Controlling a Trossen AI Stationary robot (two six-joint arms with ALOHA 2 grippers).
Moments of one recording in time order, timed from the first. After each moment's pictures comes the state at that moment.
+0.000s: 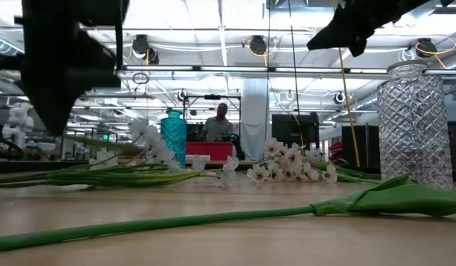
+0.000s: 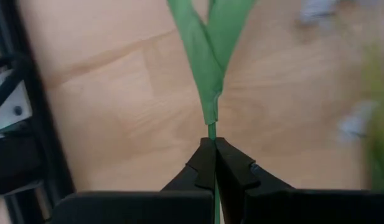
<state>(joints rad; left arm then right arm) -0.39 1.57 1.02 -1.23 -0.25 -1.64 0.10 0.92 0.71 -0.18 0.45 0.21</state>
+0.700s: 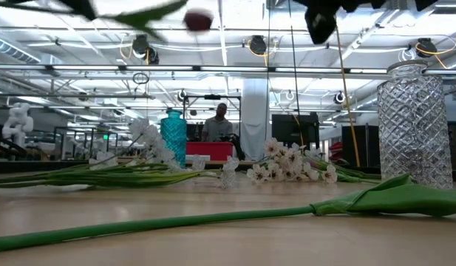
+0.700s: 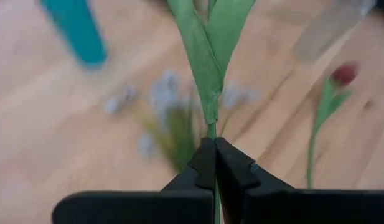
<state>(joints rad) -0.75 1.46 1.25 -1.09 -0.75 -1.44 0.26 1.21 0.71 0.34 0.12 0.20</state>
